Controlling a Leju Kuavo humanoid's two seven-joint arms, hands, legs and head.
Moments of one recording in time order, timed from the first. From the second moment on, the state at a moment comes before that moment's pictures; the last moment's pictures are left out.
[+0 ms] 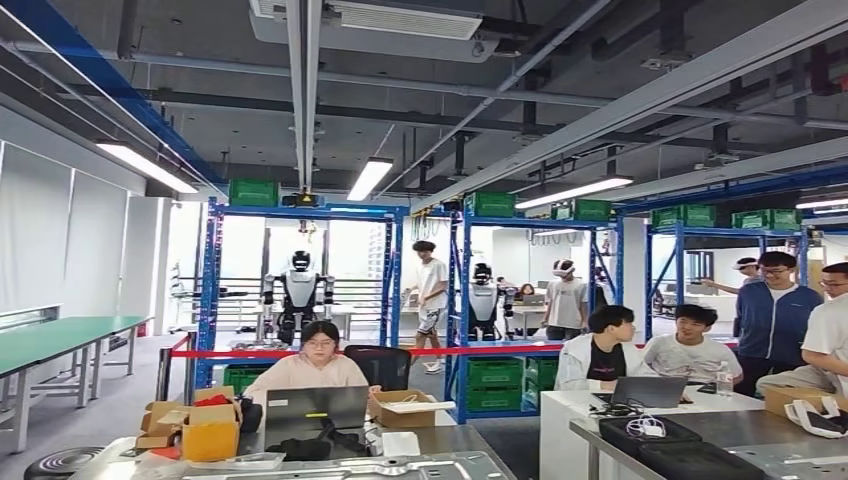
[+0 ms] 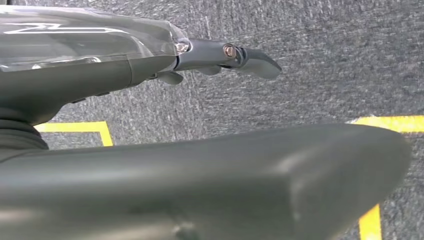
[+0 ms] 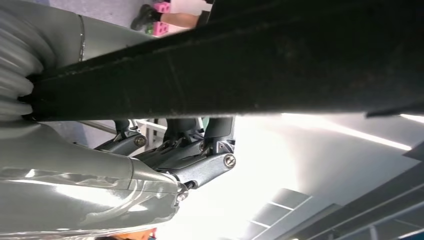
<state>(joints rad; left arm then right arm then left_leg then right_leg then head) -0.08 0.05 1.32 -0.23 -1.15 -0.08 -0.37 -0.38 0.05 0.64 -1.70 0.04 0.31 -0.45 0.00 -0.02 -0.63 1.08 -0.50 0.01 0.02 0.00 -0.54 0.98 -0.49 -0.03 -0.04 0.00</state>
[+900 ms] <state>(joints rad) -0.08 0.04 1.32 -0.23 -1.15 -0.08 -0.37 -0.38 0.05 0.63 -1.70 0.04 0.31 -0.45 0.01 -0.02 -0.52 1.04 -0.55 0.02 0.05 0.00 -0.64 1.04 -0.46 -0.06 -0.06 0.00</state>
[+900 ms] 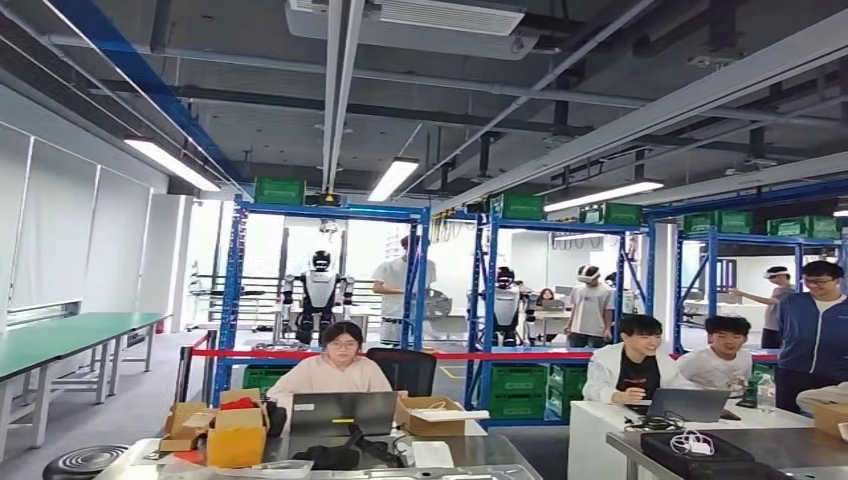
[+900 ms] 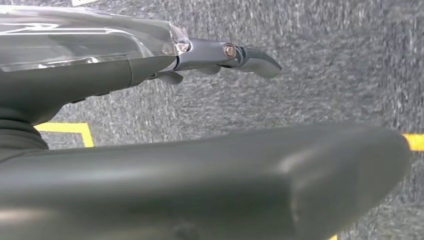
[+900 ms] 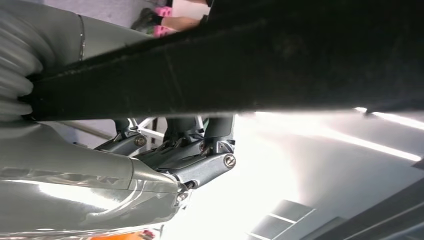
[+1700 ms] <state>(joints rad) -0.07 0.06 1.32 -0.23 -1.15 -0.08 -0.37 -0.38 0.07 0.63 -1.72 0.02 0.32 -0.47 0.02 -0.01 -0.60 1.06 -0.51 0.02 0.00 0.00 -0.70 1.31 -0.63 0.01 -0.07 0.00</state>
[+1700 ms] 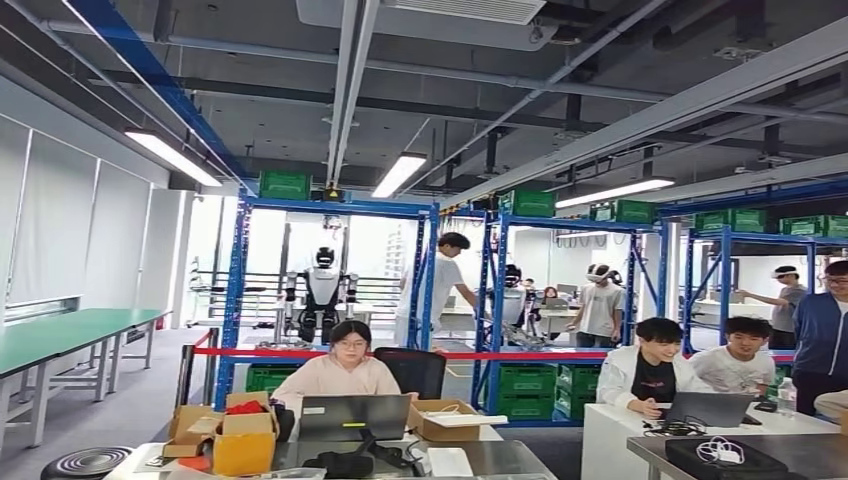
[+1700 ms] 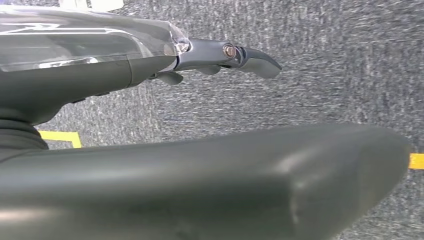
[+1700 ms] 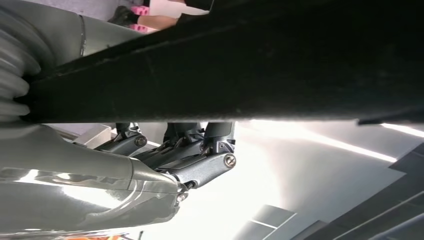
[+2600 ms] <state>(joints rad) -0.07 0.08 1.32 -0.23 -1.15 -0.09 -0.37 -0.39 0.11 0.64 -1.71 0.01 0.32 -0.47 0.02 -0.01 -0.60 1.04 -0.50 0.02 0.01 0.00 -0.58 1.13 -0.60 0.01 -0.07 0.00</state>
